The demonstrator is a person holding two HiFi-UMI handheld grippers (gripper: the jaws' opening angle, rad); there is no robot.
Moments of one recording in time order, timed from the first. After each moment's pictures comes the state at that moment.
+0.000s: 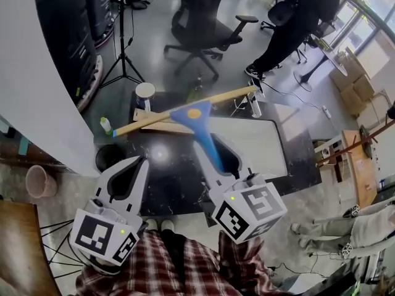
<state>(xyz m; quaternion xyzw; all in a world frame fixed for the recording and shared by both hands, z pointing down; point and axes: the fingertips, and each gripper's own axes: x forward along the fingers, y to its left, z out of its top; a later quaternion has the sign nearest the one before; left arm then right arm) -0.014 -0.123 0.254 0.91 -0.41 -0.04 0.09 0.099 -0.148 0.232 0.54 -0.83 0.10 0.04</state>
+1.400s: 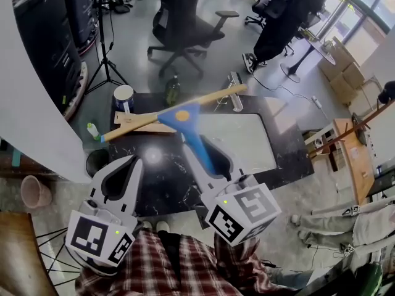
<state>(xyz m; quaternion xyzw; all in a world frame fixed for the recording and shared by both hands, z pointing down) 0.030 -0.116 0.244 0.92 -0.39 -0.04 0.07 0.135 -0.129 0.227 0.55 -0.83 0.10 0.02</state>
